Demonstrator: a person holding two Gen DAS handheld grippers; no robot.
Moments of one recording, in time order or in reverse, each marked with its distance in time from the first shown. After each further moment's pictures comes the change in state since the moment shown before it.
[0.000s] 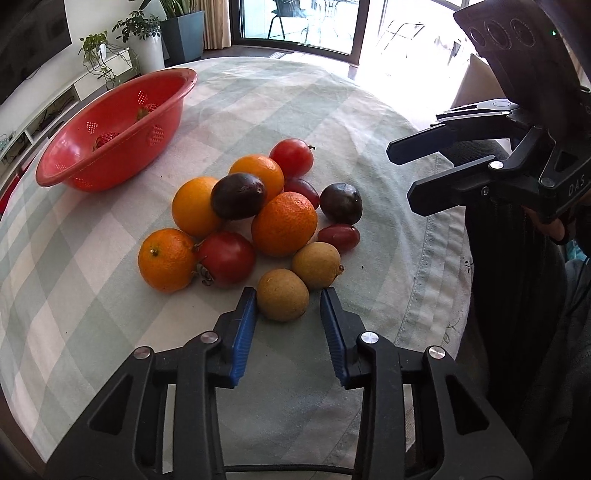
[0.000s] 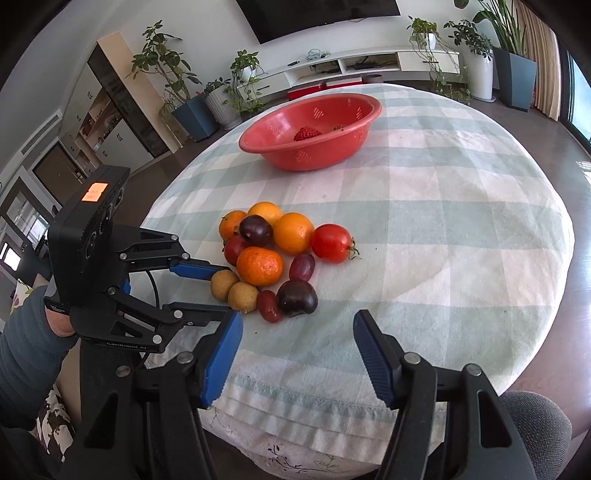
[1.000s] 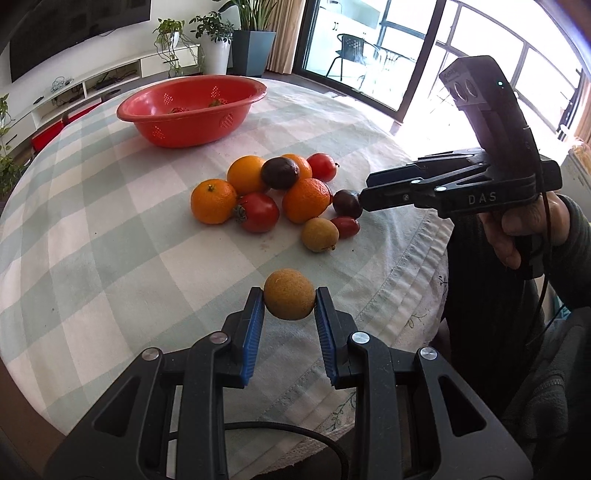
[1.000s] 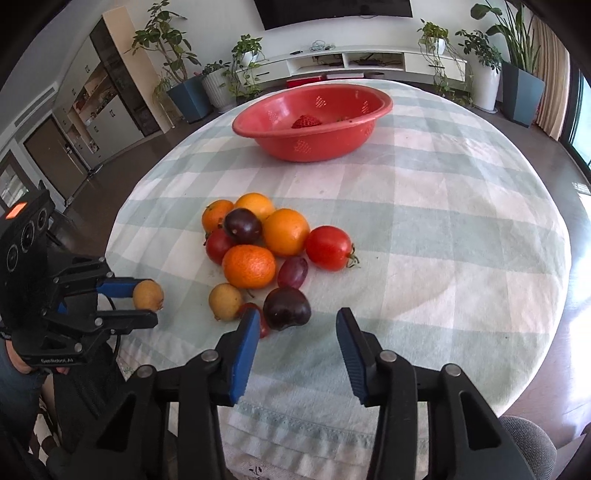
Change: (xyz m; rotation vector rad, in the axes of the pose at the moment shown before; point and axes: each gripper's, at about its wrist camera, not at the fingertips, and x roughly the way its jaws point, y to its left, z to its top) left arm -0.056 -0.014 -0.060 -0.289 -0.171 0.040; right arm 0.026 0.001 0.015 -0.052 0.047 -0.071
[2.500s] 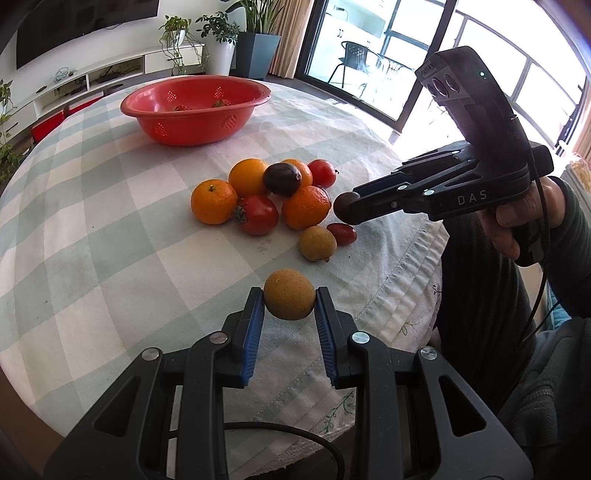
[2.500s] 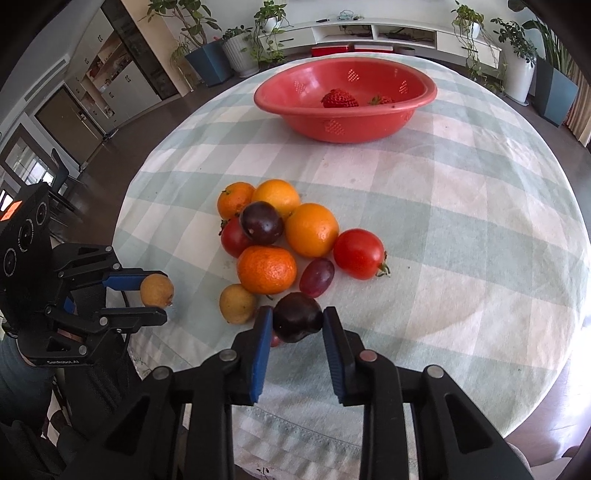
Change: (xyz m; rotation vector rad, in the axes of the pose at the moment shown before) left arm -0.002 0.001 0.001 -0.040 -0.015 -0.024; right arm 0.008 0.012 0.018 -0.089 0.140 0.054
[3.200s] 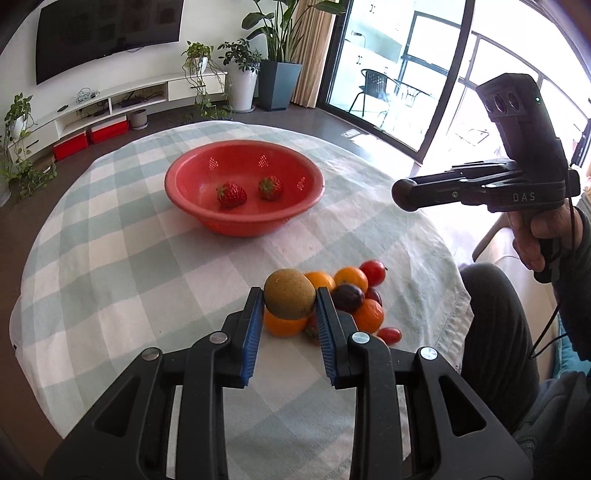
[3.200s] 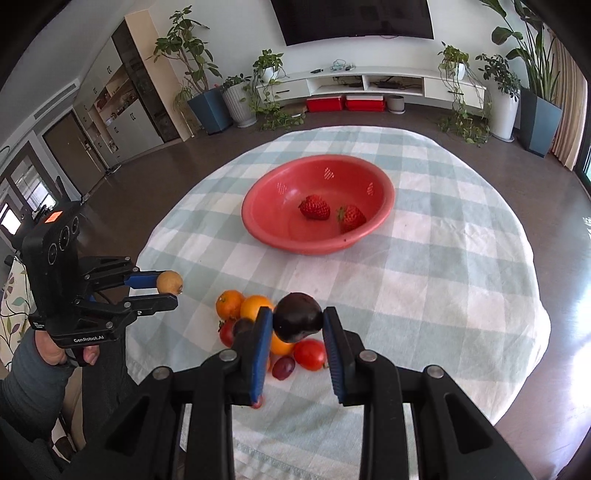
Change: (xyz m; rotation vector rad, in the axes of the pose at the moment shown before) left arm -0.030 0.049 0.090 -0.027 -0.117 0.088; right arm -0.073 -0.020 0.072 -0.016 -0.207 -0.025
